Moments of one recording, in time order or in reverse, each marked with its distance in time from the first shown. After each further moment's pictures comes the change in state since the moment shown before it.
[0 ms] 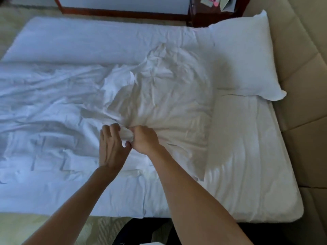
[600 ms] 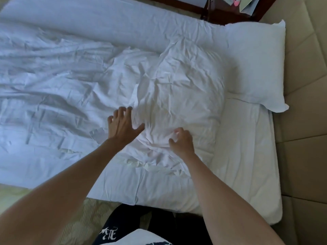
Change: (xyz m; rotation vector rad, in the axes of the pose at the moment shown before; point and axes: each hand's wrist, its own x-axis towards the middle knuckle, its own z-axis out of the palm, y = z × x) left_hand 0.031 -0.038 0.042 0.101 -0.317 -0.110; right_hand -0.032 0.102 0.014 0.054 0.135 0.455
